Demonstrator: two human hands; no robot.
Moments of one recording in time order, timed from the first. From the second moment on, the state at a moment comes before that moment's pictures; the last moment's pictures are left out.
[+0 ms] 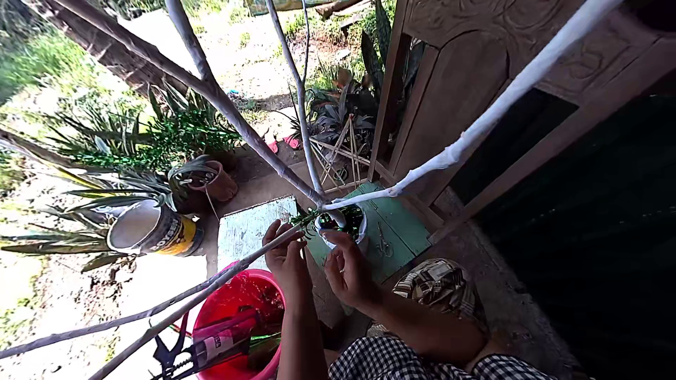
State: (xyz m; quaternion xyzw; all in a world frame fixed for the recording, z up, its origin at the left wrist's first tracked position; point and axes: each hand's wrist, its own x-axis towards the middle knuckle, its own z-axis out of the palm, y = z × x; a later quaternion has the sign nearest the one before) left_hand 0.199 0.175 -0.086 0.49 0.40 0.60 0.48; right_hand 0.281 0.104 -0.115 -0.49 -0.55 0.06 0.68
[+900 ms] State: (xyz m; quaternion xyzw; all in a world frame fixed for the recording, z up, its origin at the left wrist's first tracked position) left_hand 0.213 0.178 -0.083 0.47 0.27 0.62 0.57; right_hand 0.289 0.131 -0.118 -0.55 -0.56 0.03 0.62
